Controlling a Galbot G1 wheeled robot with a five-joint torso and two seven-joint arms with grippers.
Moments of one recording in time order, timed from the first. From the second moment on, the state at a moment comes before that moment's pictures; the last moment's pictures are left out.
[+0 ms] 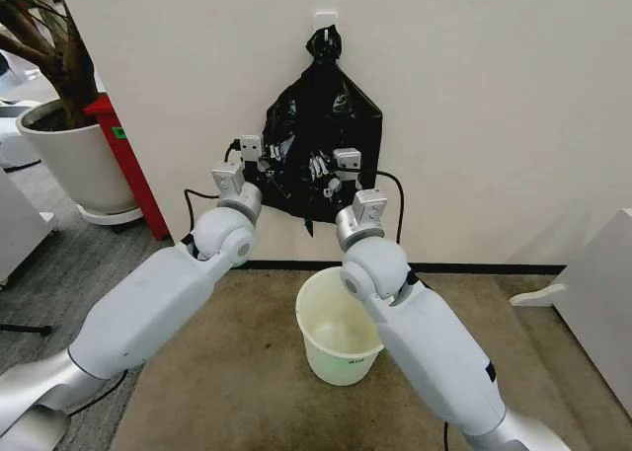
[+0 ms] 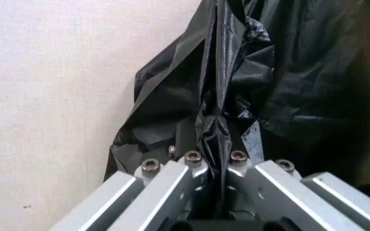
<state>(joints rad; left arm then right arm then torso) 0.41 -0.97 0.20 -1.74 -0.85 0.06 -0.47 -0.66 1.39 -0.06 1.88 0.36 -0.27 0.44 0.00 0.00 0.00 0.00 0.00</state>
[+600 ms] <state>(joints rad) 0.45 -0.95 0.16 -1.82 -0.87 0.06 -0.46 -0.69 1.38 -0.04 1.95 0.40 -0.27 0.45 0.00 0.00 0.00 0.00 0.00</state>
